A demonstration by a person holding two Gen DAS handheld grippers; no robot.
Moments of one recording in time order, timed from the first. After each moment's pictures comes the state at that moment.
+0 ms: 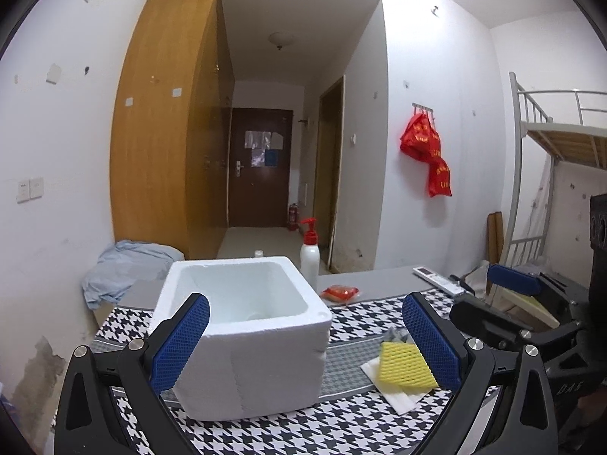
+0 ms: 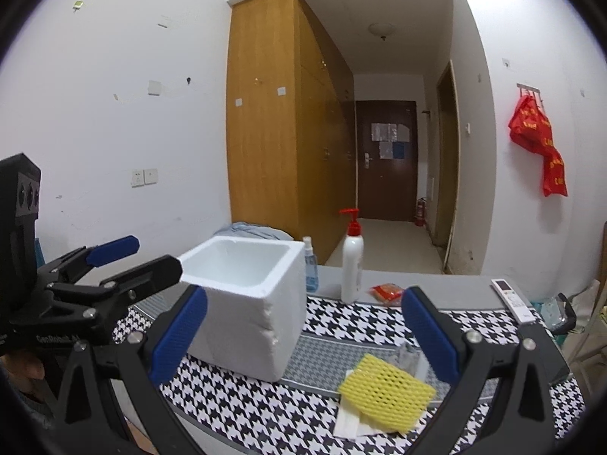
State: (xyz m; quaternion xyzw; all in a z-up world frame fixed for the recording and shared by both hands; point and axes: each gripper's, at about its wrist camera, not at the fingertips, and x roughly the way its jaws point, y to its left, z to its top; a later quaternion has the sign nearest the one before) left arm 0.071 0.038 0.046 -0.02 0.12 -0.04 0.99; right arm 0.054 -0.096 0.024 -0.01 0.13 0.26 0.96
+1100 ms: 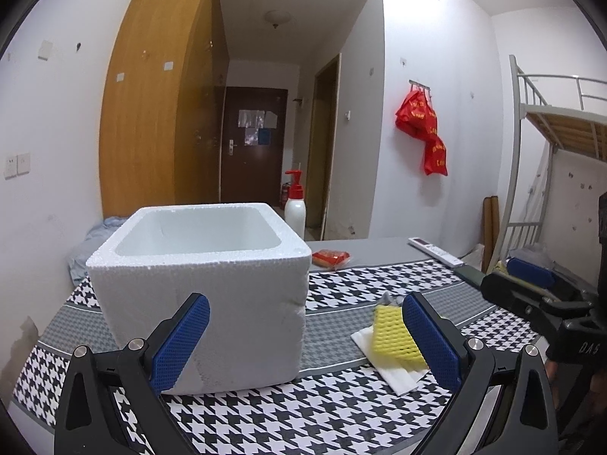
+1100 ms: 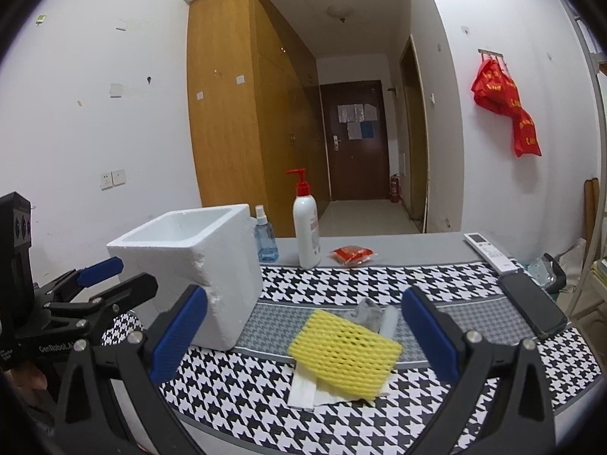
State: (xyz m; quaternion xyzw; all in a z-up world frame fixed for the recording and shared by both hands) left arm 0.095 0.022 -0.011 -0.03 0.15 -0.05 0.99; right arm 0.070 -0.145 -0.025 0.03 0.16 0.21 0.96
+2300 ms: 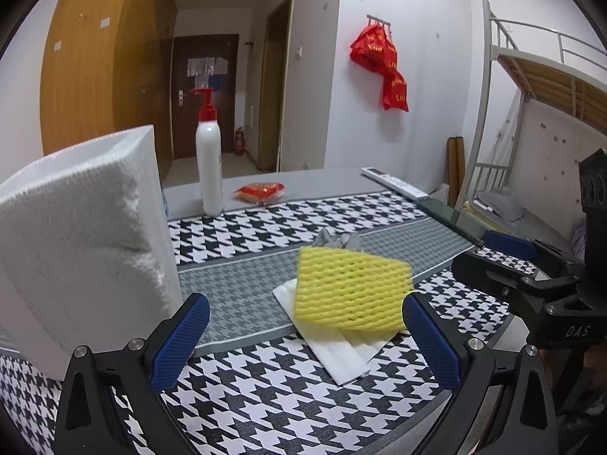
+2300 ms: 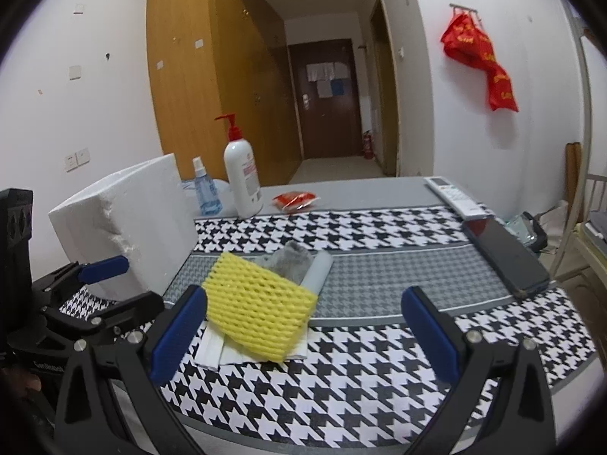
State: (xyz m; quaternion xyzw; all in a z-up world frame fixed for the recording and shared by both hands) left arm 0.149 -0.041 -0.057 0.00 0.27 -0.14 0.95; right arm 0.113 -0.201 -0.074 0.03 0.25 0.18 0.95
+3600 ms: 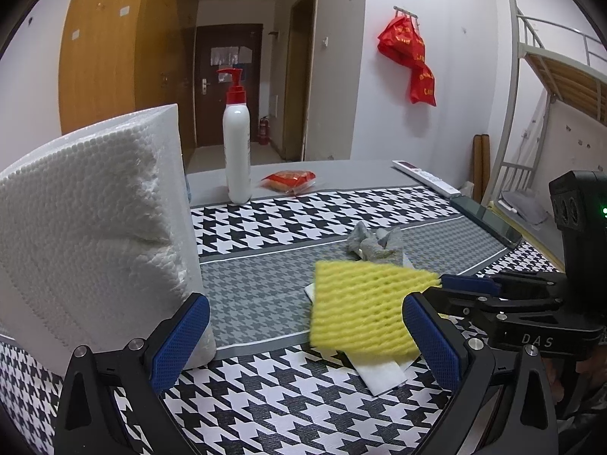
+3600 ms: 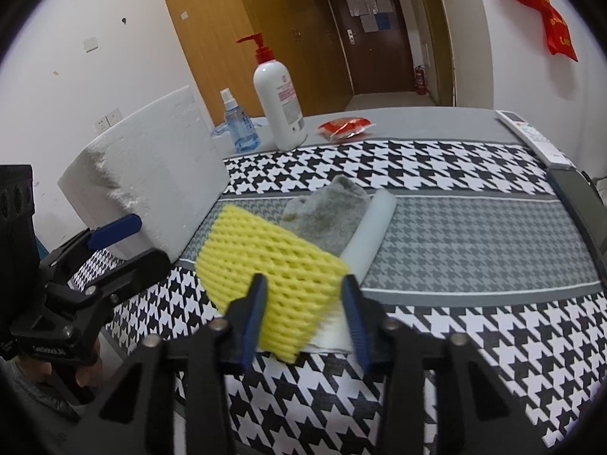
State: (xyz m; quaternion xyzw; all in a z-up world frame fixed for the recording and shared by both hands) left arm 0.171 -0.028 -0.065 -0.01 0.29 -0.09 0.95; right arm 0.166 -0.178 -0.114 0.04 0.37 0.28 0.89
